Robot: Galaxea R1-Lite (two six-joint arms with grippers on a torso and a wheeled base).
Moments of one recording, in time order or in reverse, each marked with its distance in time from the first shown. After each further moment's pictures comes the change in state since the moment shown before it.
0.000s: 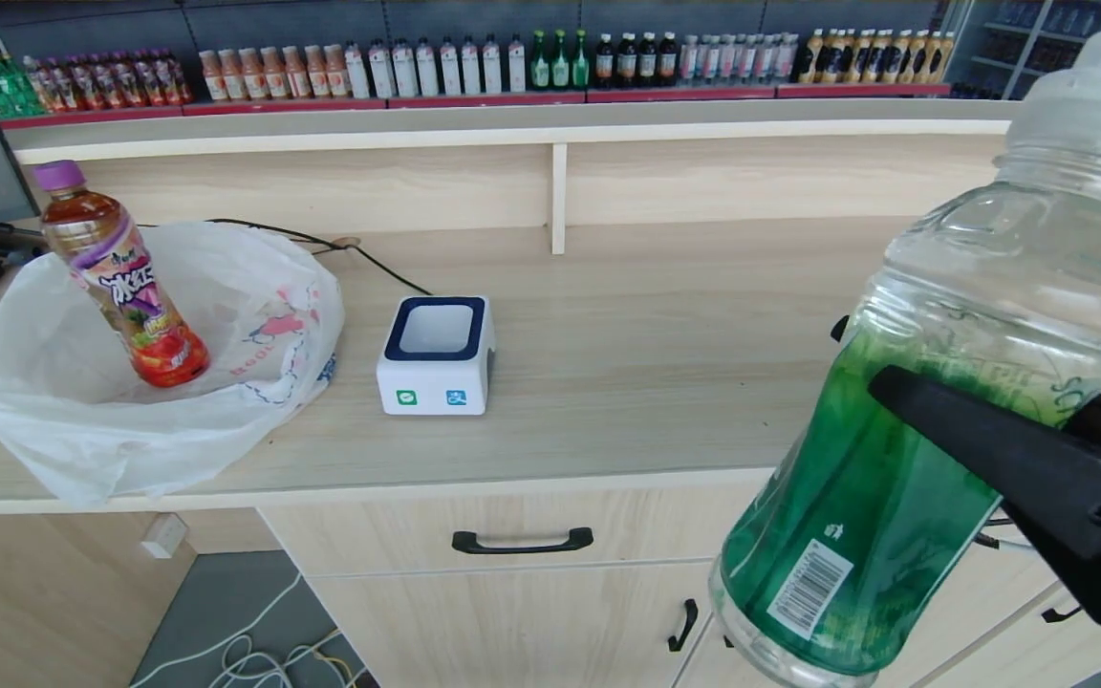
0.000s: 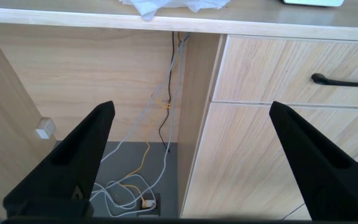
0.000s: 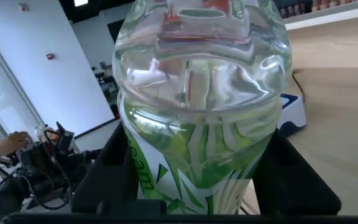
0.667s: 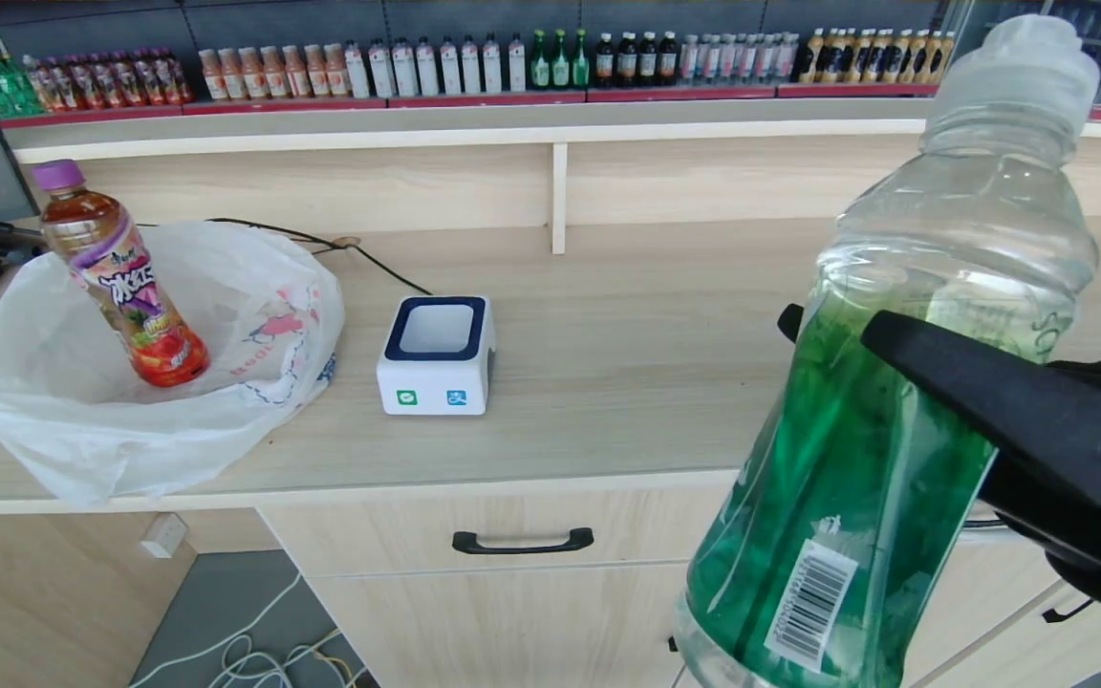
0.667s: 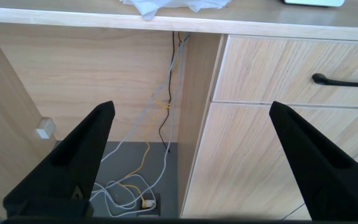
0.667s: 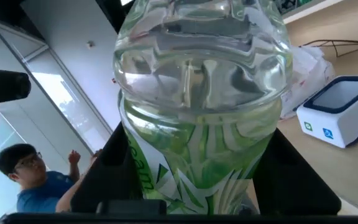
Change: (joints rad) left arm 0.000 0.000 0.000 0.000 0.000 0.000; right arm 0.001 0.104 -0.057 -0.141 0.094 0.351
